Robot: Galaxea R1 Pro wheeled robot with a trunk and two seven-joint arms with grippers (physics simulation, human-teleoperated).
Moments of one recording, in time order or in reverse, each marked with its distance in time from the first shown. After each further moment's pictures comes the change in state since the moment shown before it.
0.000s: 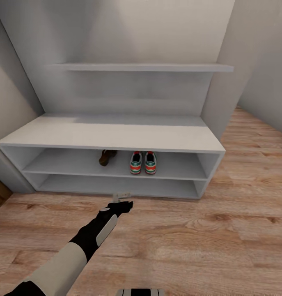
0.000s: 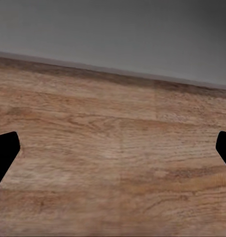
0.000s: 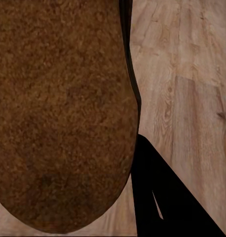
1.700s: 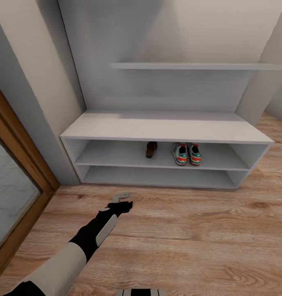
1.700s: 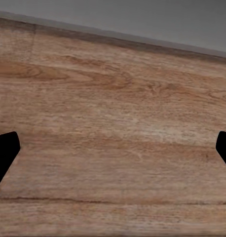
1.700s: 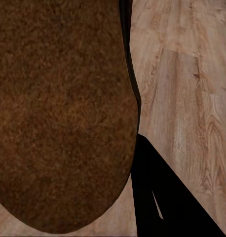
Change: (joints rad) left arm 0.000 0.002 0.001 0.000 0.000 0.002 0.000; right arm 0.000 0.000 0.000 0.002 0.001 0.001 0.000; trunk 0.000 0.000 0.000
